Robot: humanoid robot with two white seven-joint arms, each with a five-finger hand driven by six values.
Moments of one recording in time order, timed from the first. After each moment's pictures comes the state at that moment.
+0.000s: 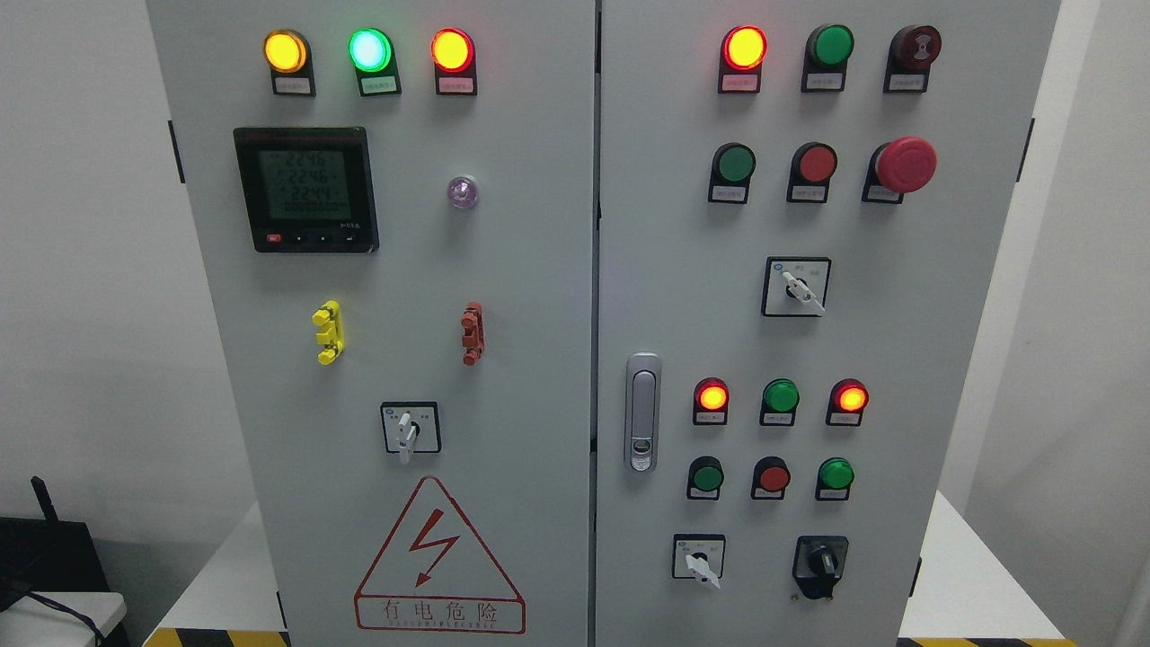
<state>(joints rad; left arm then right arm) 0.19 0.03 0.20 -0.27 0.24 -0.17 0.09 0.06 0.12 0.06 -0.14 0.00 0.05 0.14</state>
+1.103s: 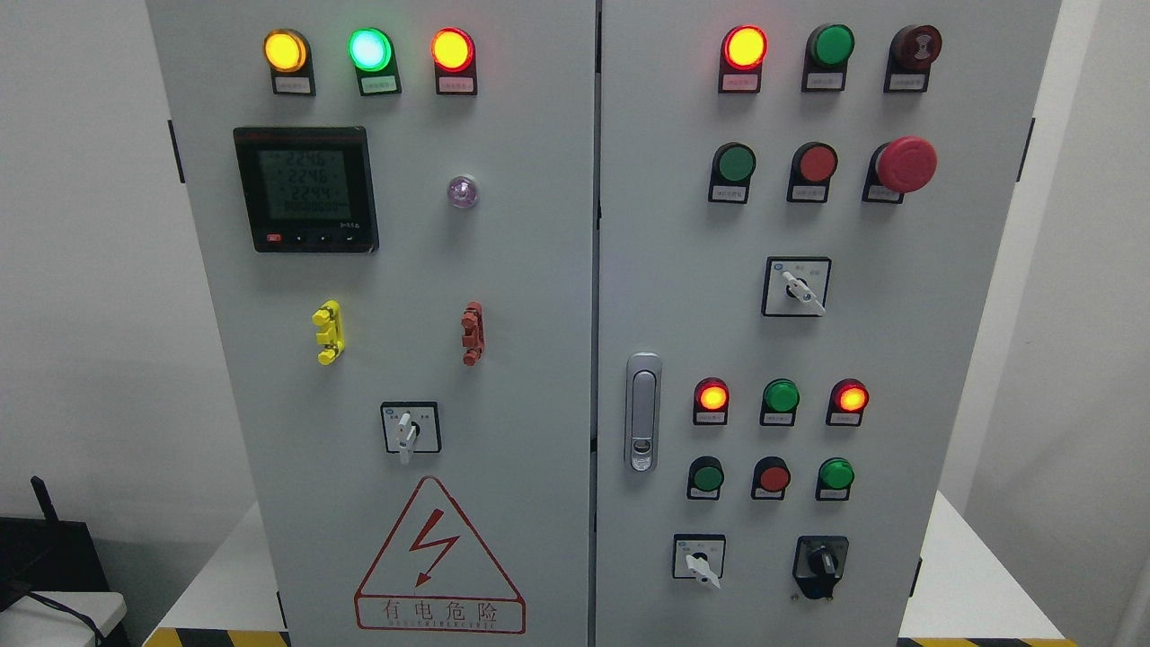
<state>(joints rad) 0.19 0.16 0.53 -1.11 0.23 -0.28 0.03 0.06 0.12 0.06 -0.14 0.00 0.05 0.14</state>
